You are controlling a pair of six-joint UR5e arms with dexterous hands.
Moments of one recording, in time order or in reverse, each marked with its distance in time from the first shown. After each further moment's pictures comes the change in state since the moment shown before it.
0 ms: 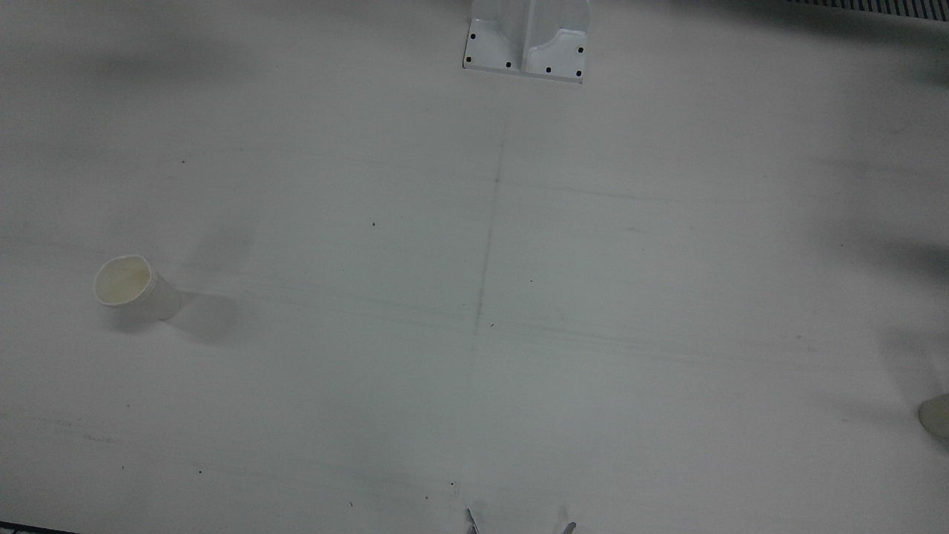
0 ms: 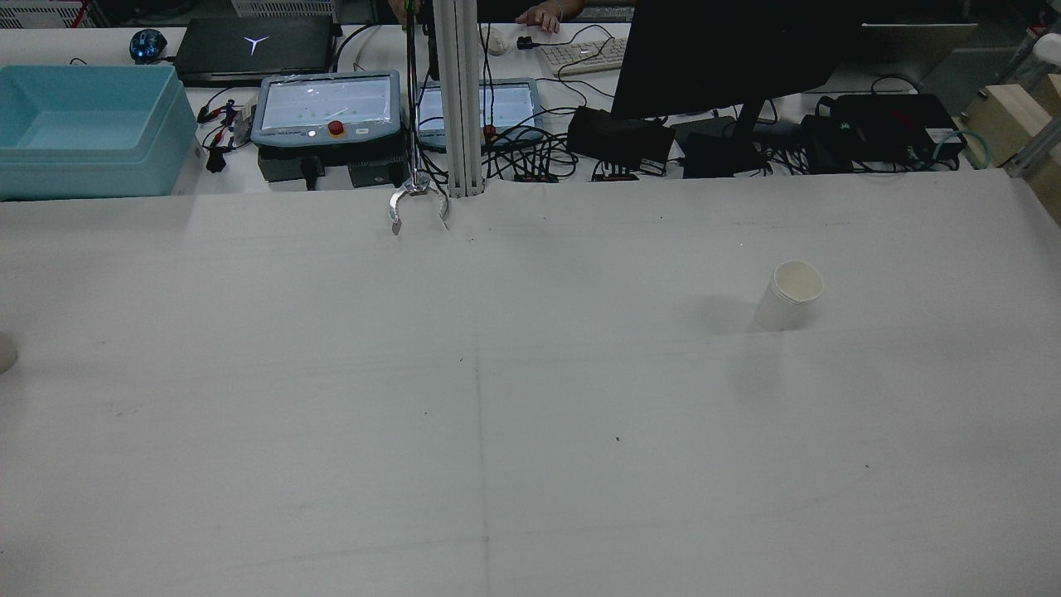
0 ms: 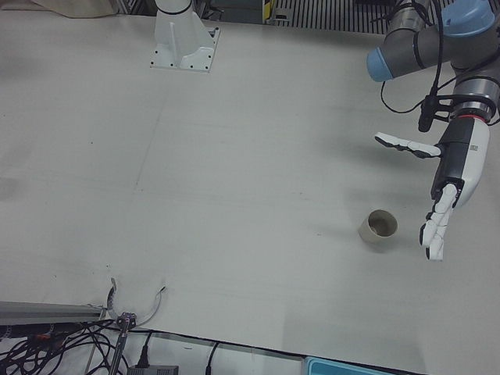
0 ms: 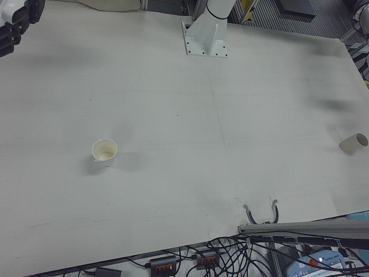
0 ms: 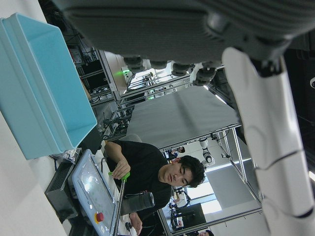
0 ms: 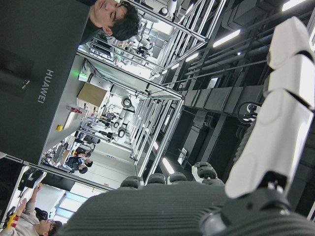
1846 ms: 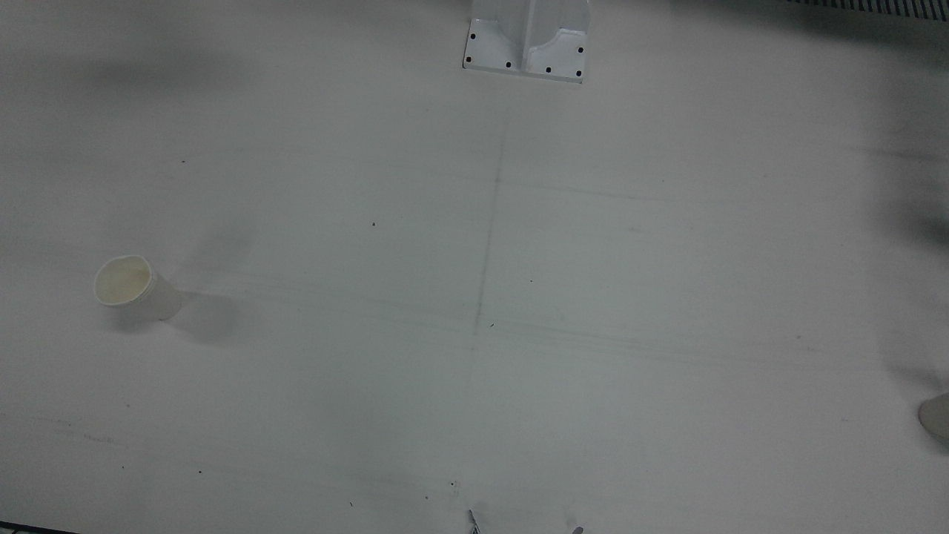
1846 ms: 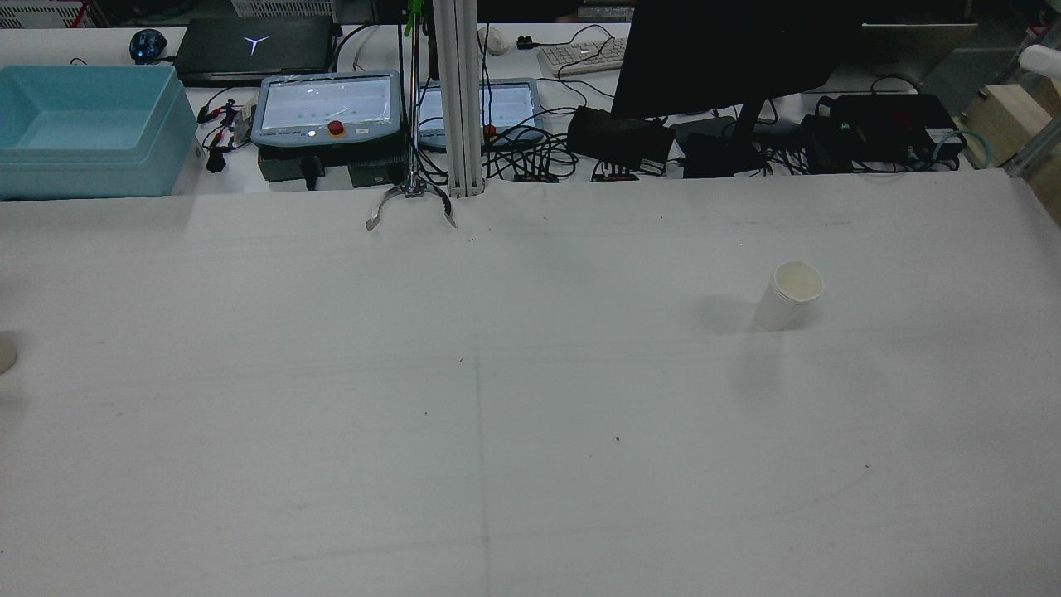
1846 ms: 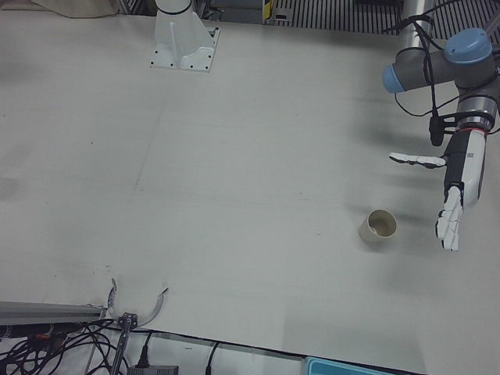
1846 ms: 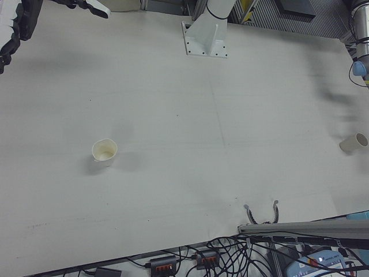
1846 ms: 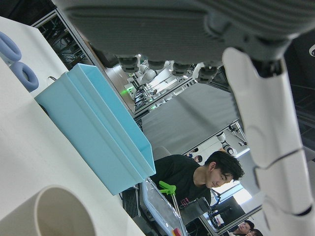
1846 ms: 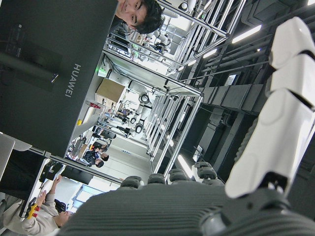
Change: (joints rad) left arm 0.090 0.106 0.231 -0.301 -0.102 0.264; right arm -0.006 -0.008 -0.067 0.001 -0.001 0.019
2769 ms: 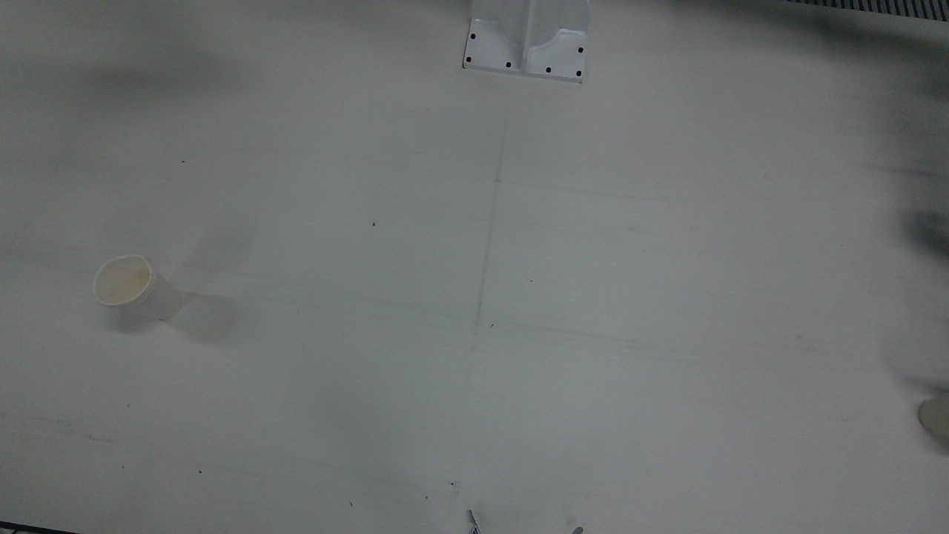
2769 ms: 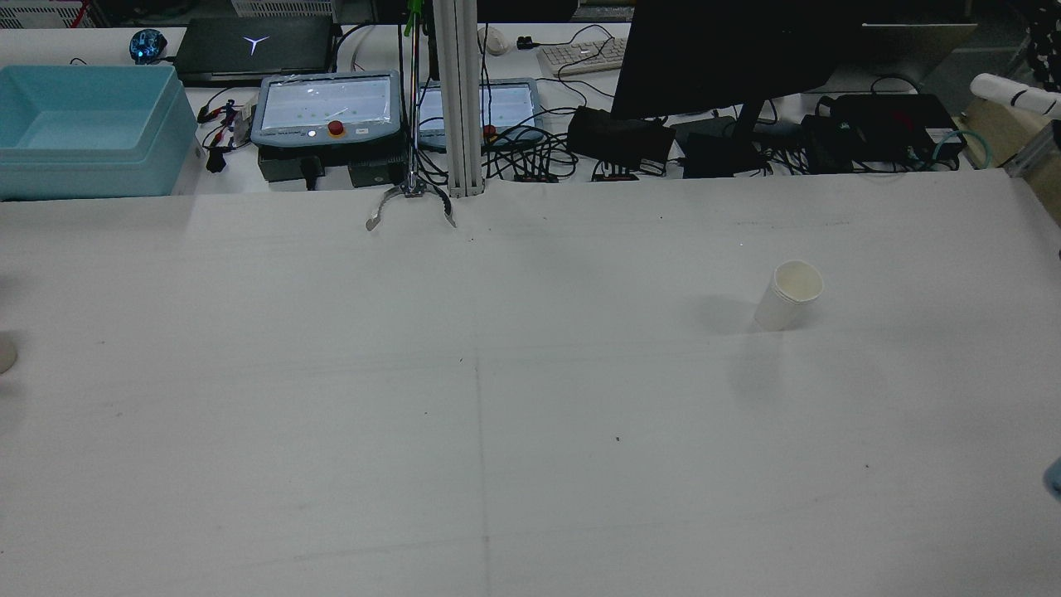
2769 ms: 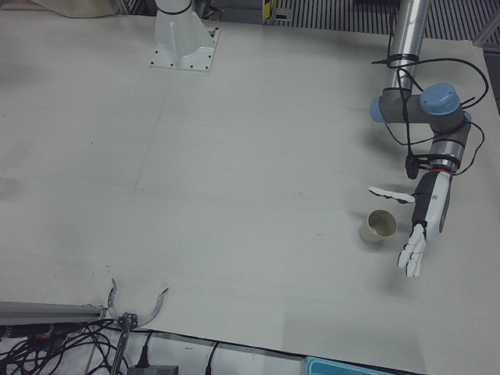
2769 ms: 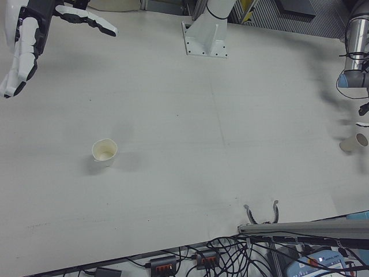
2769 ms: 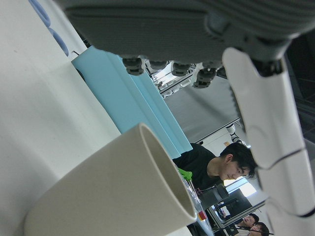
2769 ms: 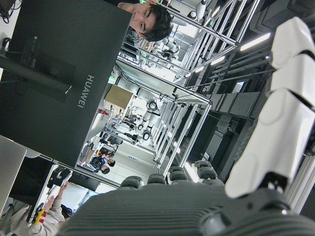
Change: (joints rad) left arm 0.163 -0.118 0.285 -0.161 -0.126 -0.011; right arm -0.044 0.014 -0.035 0.001 0.009 -0.006
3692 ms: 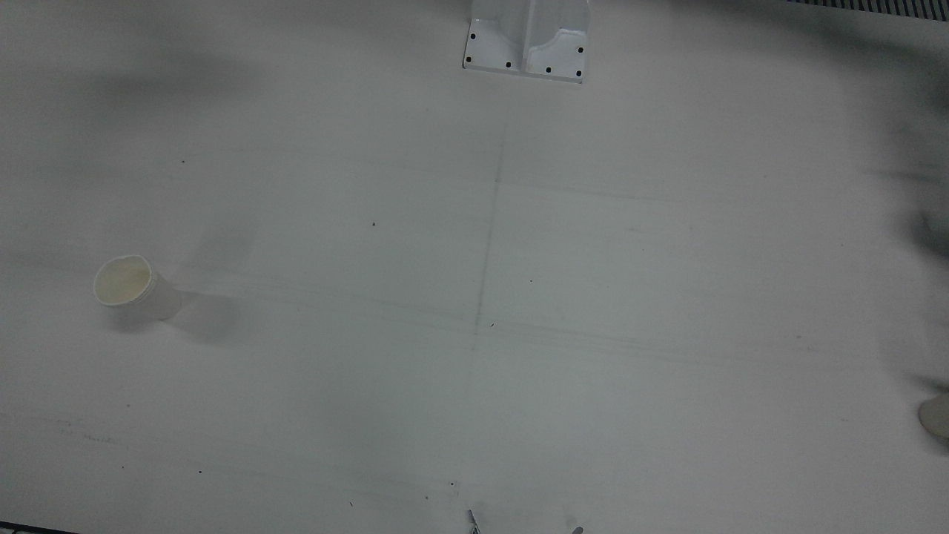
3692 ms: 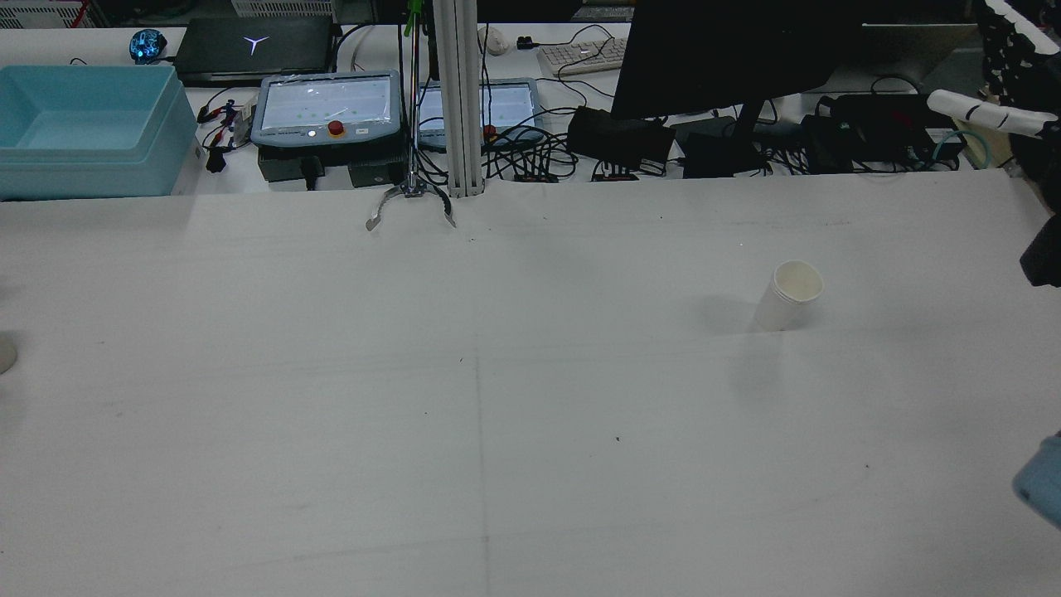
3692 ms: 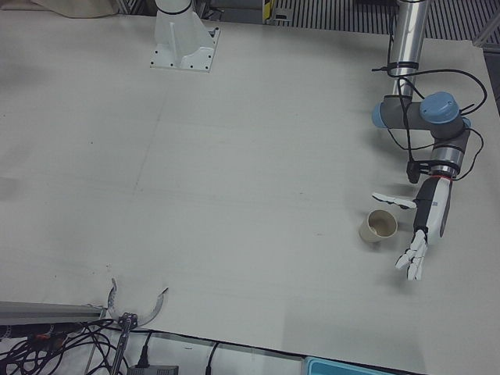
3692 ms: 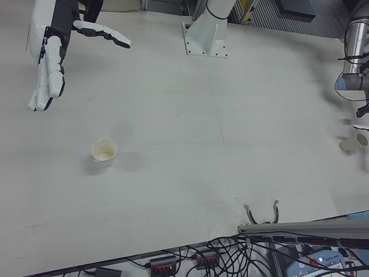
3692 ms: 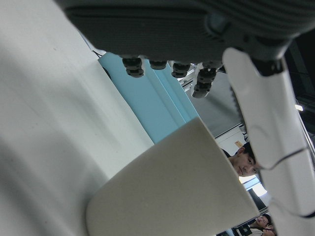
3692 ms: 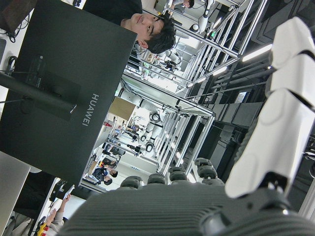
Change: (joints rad) left arm 0.012 -0.031 0.103 -0.036 -0.006 0.003; right arm -0.048 0.029 -0.022 0.000 0.006 -0.002
